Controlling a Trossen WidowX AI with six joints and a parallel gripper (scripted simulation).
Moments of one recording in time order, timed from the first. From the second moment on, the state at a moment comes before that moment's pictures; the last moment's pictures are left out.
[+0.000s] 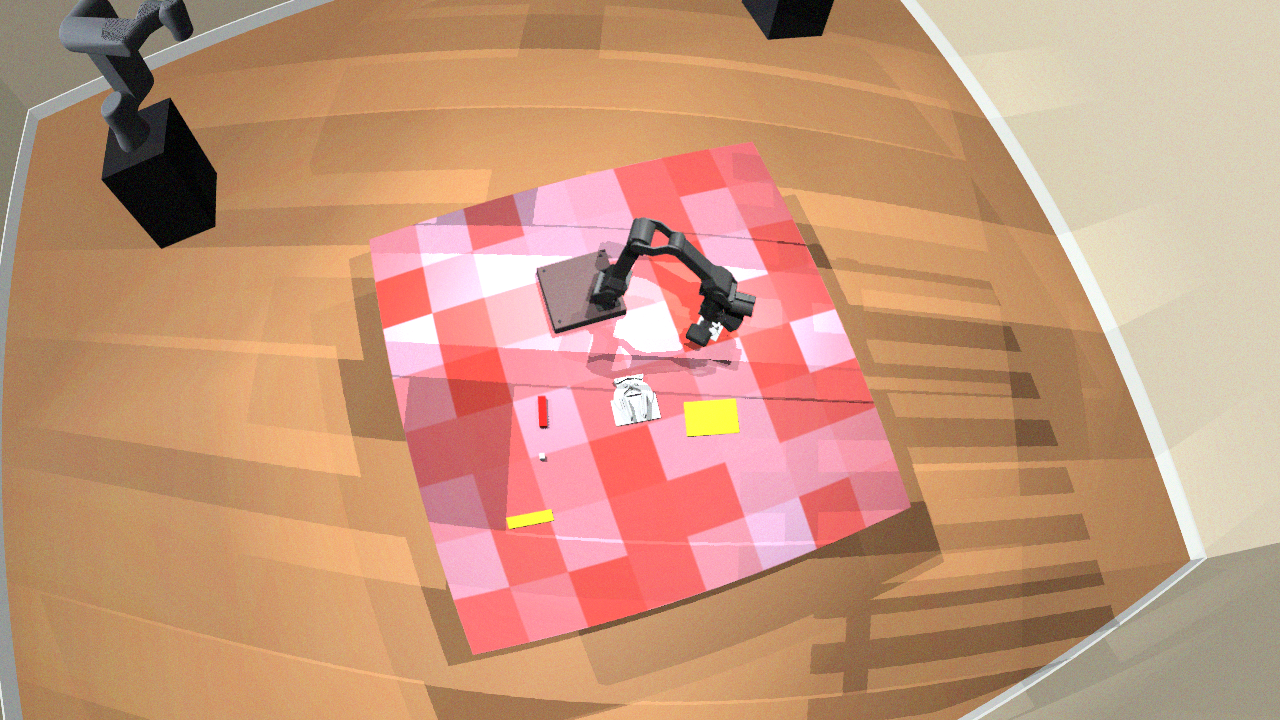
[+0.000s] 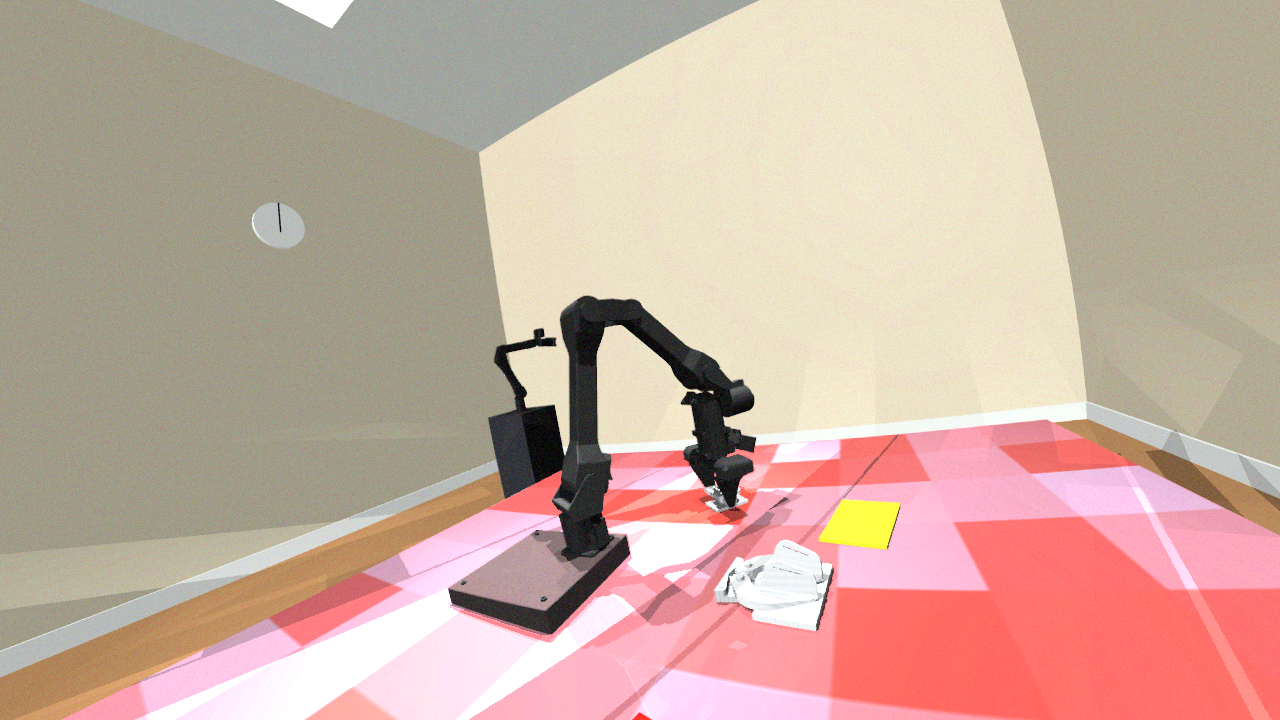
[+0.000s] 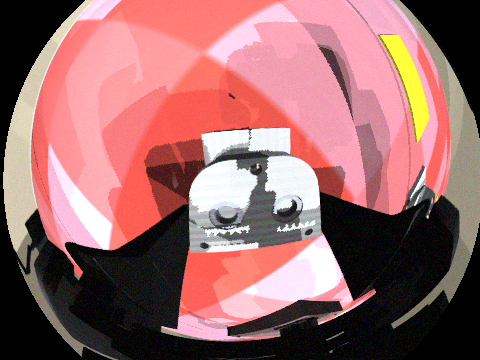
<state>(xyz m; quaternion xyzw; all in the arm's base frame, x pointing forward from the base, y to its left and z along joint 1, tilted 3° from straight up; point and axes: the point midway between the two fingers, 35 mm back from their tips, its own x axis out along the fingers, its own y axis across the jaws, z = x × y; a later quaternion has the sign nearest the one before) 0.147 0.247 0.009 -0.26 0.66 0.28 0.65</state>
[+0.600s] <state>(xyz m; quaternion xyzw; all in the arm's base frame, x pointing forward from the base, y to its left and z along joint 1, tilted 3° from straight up) 0.147 0.246 0.018 -0.26 0.67 0.27 0.64</state>
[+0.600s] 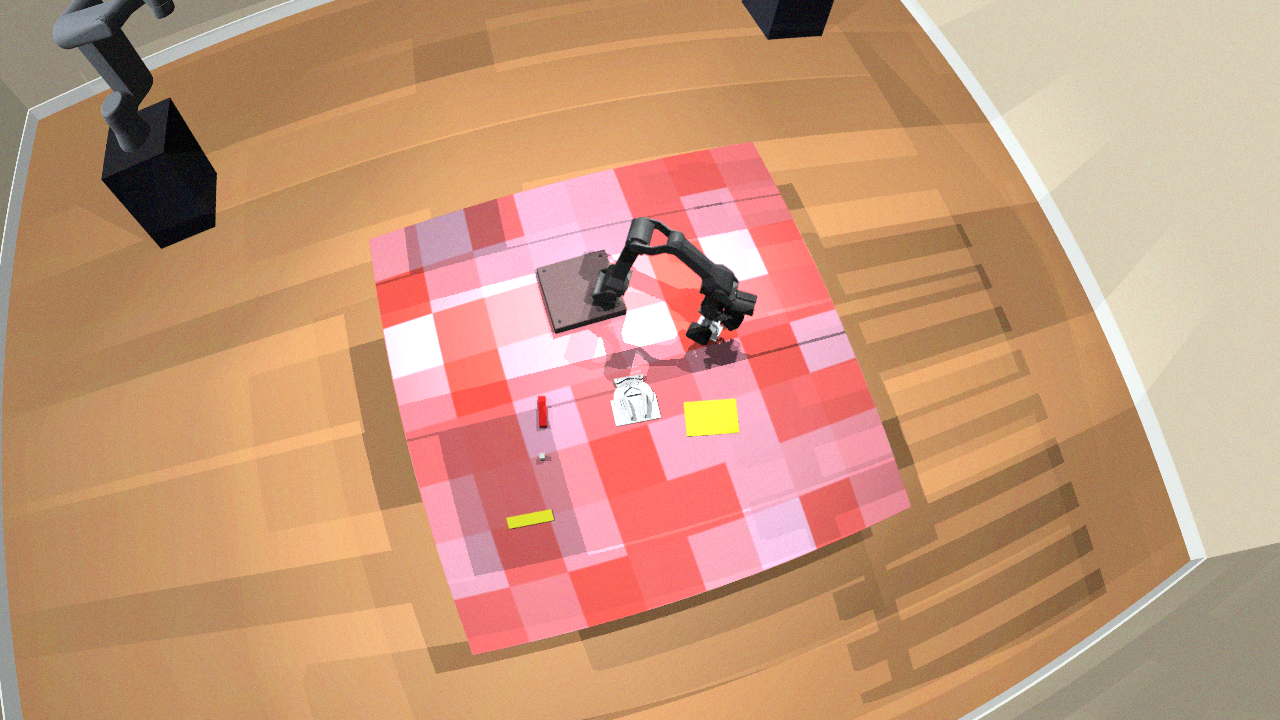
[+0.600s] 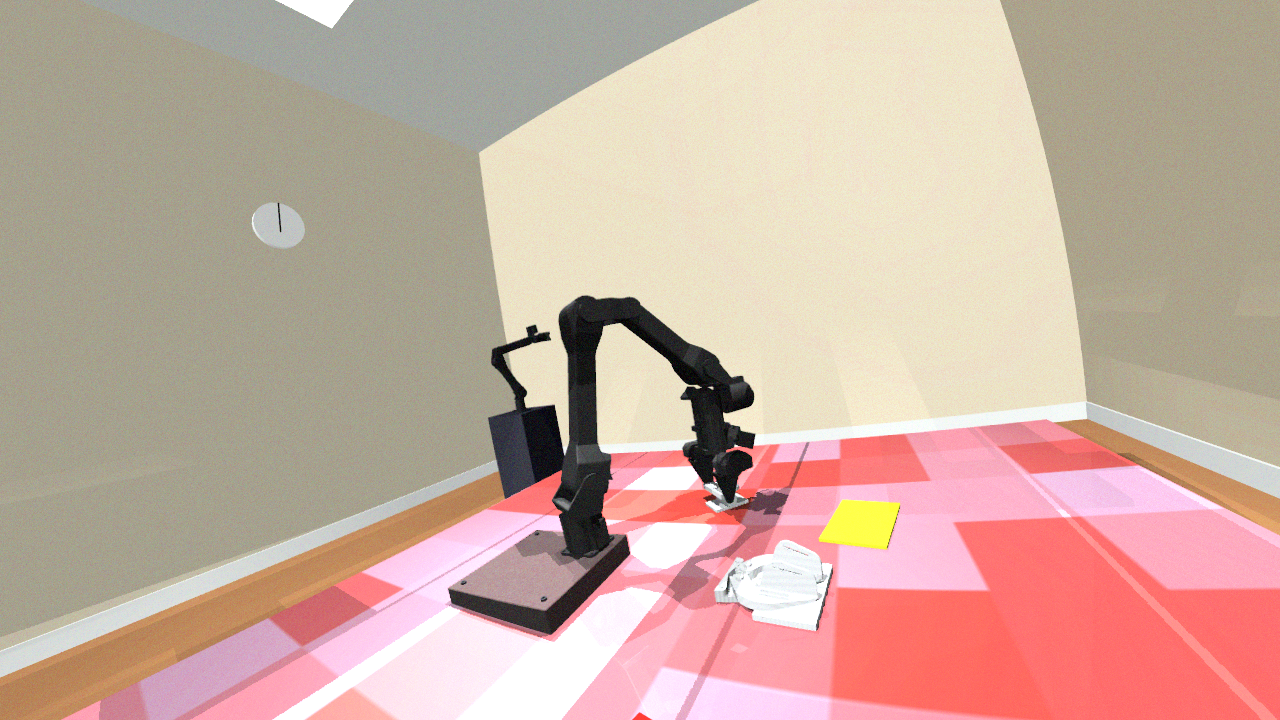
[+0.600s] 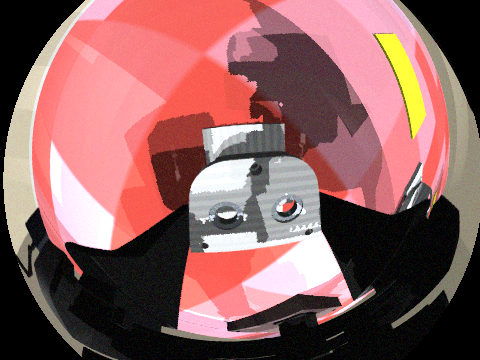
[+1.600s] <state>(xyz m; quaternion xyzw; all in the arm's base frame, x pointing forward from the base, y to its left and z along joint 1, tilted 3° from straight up) 0.155 0.242 0.080 -0.25 0.67 0.27 0.65</state>
